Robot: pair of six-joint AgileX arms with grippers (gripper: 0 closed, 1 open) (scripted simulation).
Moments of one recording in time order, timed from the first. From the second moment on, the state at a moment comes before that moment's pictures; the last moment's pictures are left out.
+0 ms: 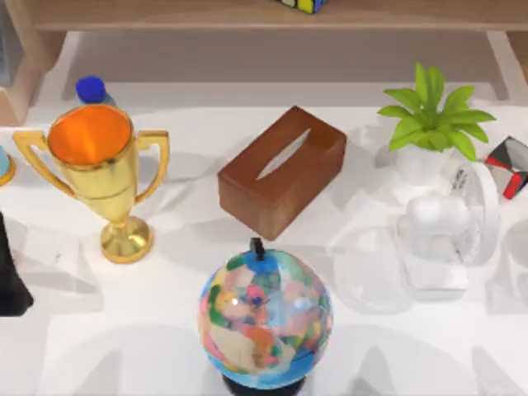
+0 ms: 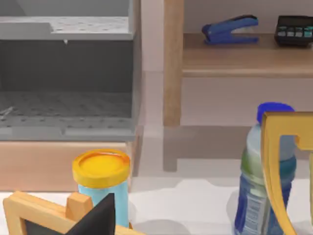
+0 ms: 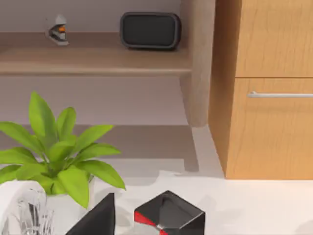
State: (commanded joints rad) left arm 0.00 0.00 0.00 0.00 0.00 0.00; right arm 0.00 0.00 0.00 0.00 0.00 0.00
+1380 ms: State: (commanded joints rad) left arm 0.00 0.00 0.00 0.00 0.00 0.00; right arm -0.74 1.65 0.16 1.38 -0.70 -0.08
